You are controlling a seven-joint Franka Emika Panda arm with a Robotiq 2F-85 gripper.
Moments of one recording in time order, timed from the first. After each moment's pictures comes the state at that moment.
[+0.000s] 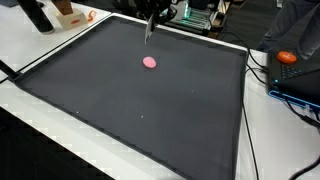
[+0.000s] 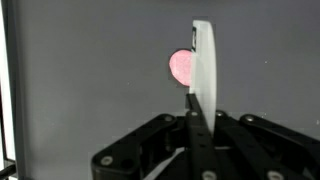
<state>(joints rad) 0.13 0.23 0.16 -1.90 -0.28 1.91 0.34</state>
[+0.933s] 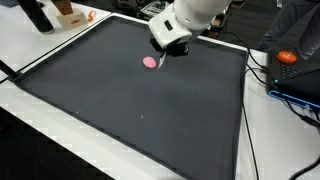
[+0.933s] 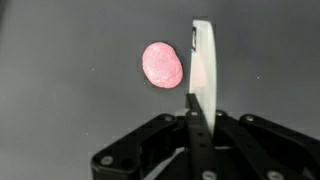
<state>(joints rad) 0.30 0.57 0.12 -1.62 -0.37 1.75 0.26</state>
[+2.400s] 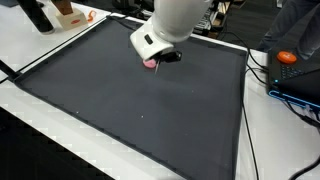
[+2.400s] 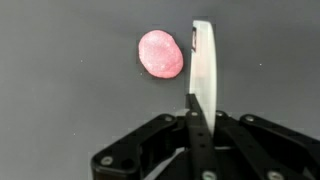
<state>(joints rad) 0.26 0.69 0.10 -1.46 -0.26 1.68 0.15</state>
